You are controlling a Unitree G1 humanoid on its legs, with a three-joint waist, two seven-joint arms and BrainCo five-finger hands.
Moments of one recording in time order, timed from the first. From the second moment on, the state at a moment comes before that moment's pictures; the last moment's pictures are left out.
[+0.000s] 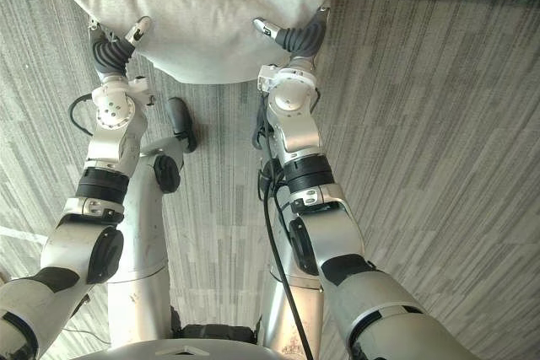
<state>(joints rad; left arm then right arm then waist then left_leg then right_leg) -0.95 0.16 0.09 0.53 -0.17 -0.11 0.48 -1.00 -0.12 -0.01 0.44 0.11 -0.04 -0.60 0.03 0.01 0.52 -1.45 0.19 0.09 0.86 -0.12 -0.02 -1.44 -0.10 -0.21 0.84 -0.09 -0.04</state>
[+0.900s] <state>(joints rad) 0.02 -0.01 -0.06 -0.04 -0.40 -0.17 0.29 0.07 0.02 0.15 -0.13 0.11 -0.13 -0.30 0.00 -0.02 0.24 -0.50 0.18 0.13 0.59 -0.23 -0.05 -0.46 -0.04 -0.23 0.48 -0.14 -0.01</state>
